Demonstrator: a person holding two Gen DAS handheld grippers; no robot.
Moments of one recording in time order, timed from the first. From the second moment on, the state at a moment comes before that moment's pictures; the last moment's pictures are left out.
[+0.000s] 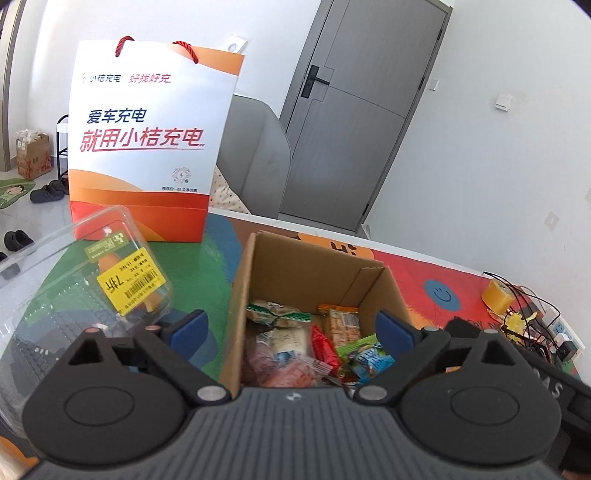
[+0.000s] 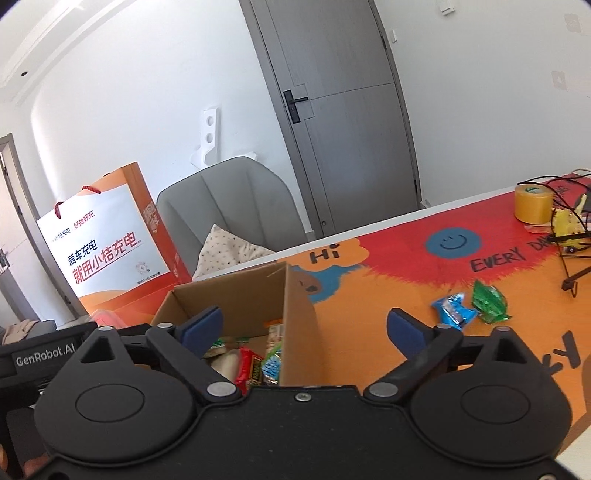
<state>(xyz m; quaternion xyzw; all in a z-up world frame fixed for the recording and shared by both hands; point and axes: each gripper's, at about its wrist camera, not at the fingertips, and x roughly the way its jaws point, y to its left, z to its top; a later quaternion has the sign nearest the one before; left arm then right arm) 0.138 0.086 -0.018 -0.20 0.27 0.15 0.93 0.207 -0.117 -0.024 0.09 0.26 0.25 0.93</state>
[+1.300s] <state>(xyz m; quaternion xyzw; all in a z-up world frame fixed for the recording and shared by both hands) 0.220 -0.035 -0.025 -0.13 0.30 0.07 0.94 0.247 -0.268 -0.043 0.14 0.27 0.14 0.94</state>
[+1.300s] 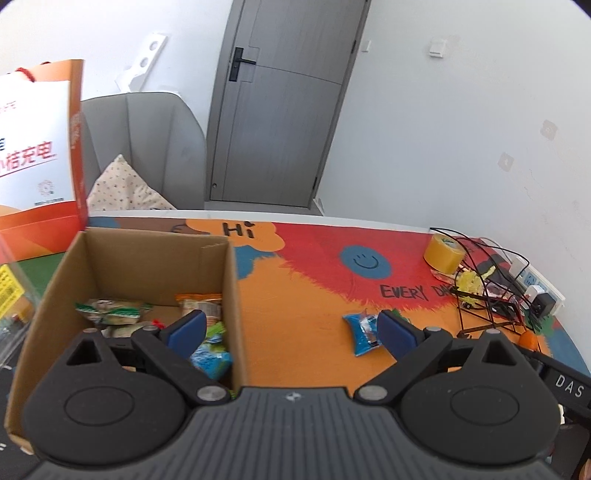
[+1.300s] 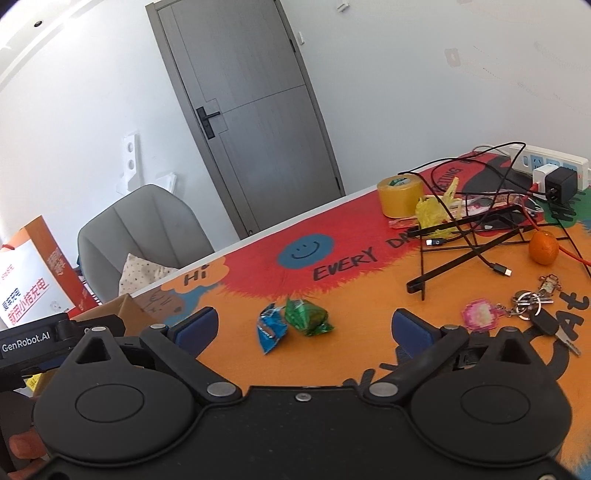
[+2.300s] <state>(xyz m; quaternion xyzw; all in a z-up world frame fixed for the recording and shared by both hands) 0.321 -0.085 -0.076 -0.11 0.36 0.08 0.92 0.322 -0.283 -0.071 0.17 0.33 0.15 0.92</state>
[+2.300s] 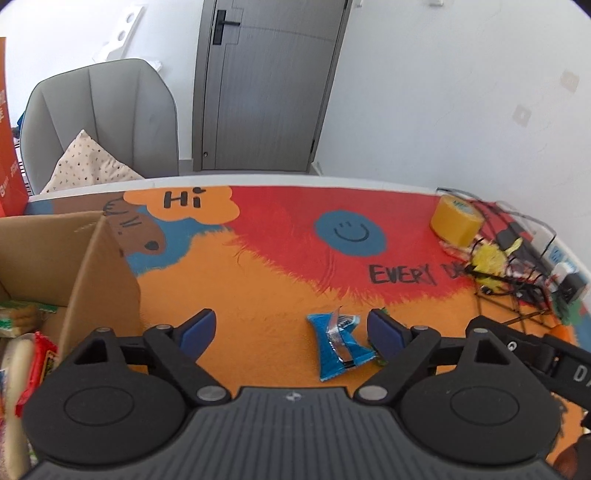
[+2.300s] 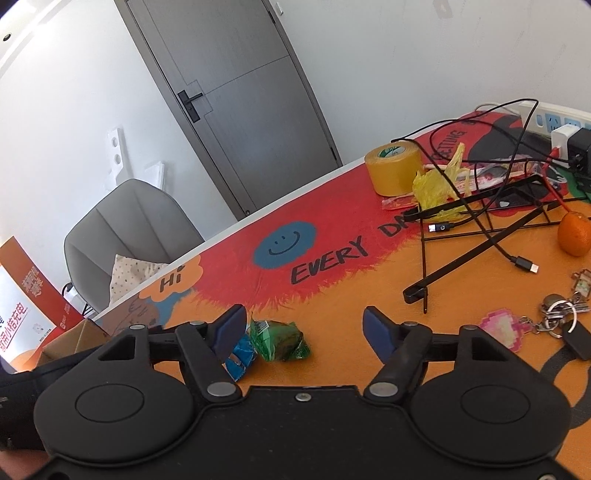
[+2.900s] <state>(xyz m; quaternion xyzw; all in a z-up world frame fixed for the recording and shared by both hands) 0.356 -0.099 -0.110 -0.13 0.40 0.07 0.91 0.345 -0.289 -0.093 0.19 0.35 0.15 0.90</state>
